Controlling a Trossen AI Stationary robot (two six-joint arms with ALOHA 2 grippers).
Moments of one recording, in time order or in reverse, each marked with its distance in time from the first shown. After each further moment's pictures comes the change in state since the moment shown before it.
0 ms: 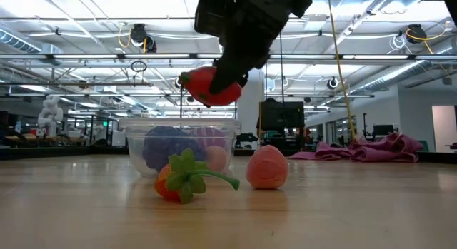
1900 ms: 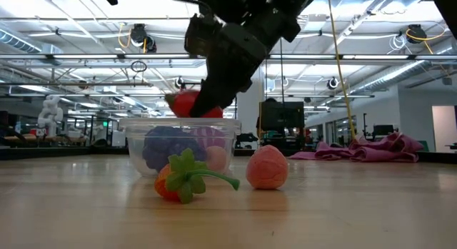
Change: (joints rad) left arm 0.067 0.000 0.000 0.000 -0.004 0.078; right arm -0.046 0.075 -0.040 0.174 -0.003 -0.042
